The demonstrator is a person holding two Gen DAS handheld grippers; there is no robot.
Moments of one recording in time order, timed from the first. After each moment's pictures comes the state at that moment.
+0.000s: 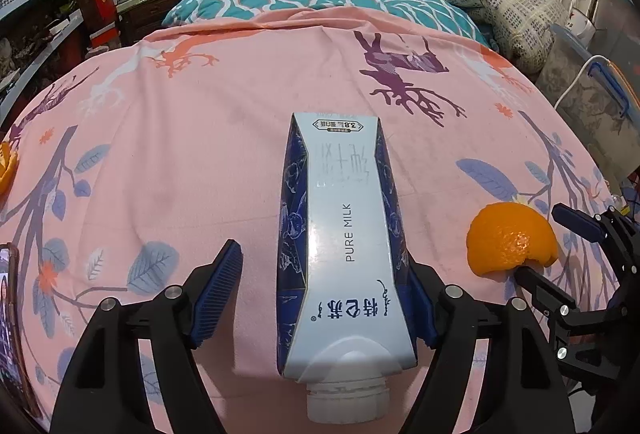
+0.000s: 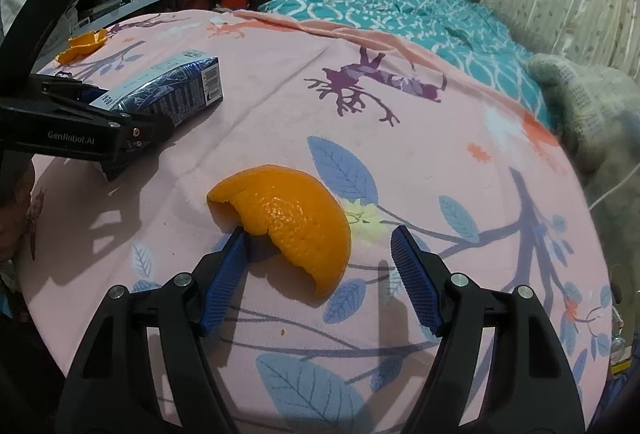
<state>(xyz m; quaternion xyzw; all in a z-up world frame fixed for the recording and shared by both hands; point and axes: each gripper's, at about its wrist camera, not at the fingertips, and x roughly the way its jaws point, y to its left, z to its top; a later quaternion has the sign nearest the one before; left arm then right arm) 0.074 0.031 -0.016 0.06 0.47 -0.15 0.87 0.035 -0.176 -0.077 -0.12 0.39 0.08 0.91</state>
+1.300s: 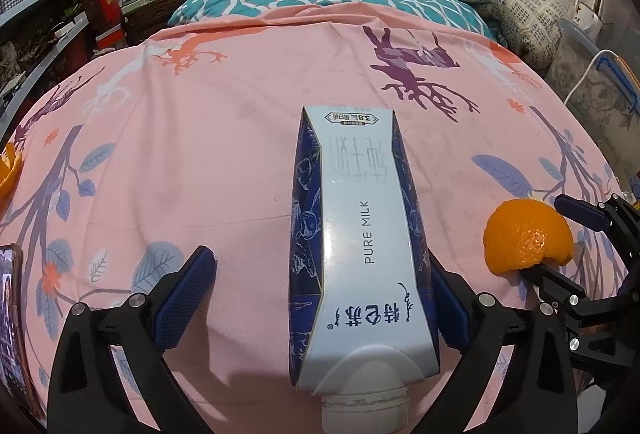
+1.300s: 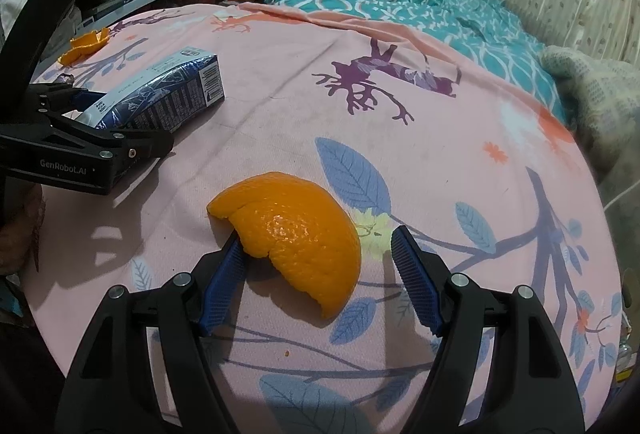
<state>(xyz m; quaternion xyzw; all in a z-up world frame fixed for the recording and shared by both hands) 0.077 0.033 -0.023 0.07 0.47 -0.13 0.87 0.050 -0.173 -0.080 -0.11 0.41 0.09 0.90</state>
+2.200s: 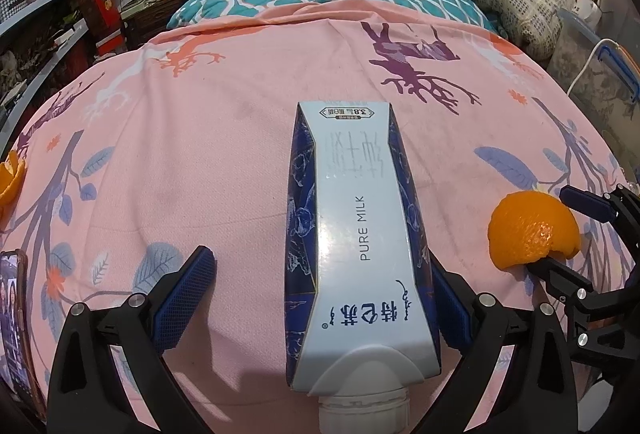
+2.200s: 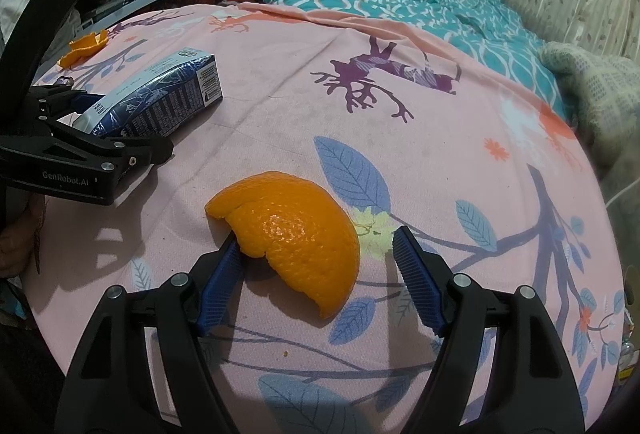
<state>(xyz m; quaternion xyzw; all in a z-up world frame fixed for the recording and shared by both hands) 0.076 0.028 -0.026 0.08 0.47 -0.13 0.87 0.050 -0.174 -0.080 -0.11 0.41 0.09 0.90</state>
